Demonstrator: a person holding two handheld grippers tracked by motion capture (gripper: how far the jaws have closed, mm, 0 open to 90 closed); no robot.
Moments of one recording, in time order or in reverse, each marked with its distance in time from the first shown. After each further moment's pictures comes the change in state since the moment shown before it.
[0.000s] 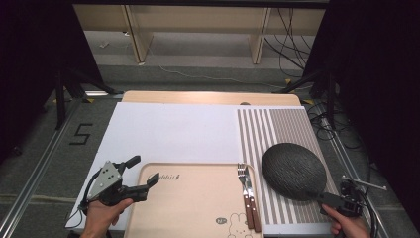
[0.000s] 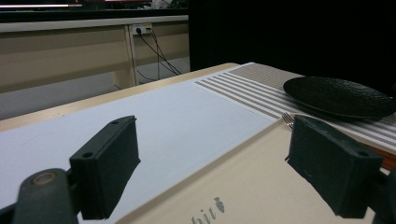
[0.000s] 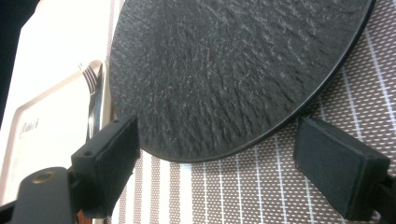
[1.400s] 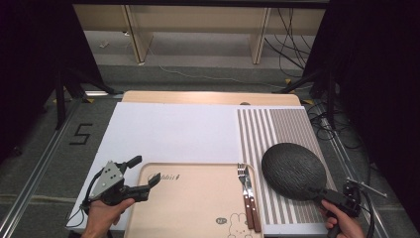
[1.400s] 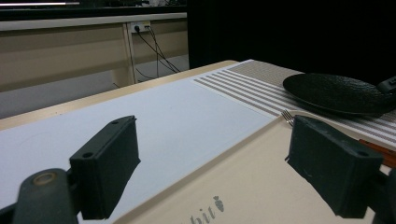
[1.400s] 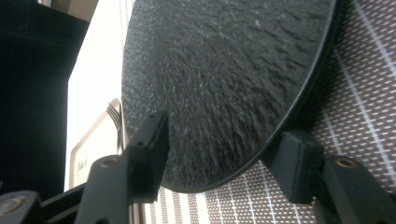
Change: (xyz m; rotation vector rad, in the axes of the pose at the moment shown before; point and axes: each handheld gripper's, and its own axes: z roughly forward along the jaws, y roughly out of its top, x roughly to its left) left arm -0.001 -0.001 0.004 0.000 -0.010 0.001; right arm -0.028 0.001 0.012 -0.057 0.126 0.202
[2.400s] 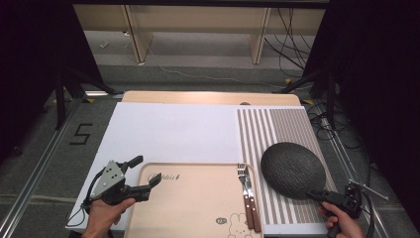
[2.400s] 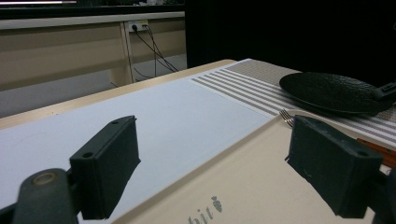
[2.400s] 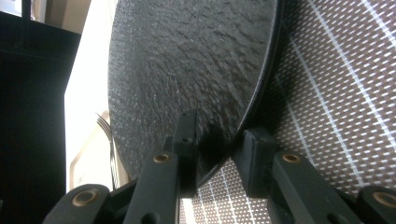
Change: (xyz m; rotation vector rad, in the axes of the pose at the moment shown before) left arm 0.000 0.000 0.001 0.011 -0.004 0.002; right arm -0.010 0.001 0.003 -0.041 -0.003 0.068
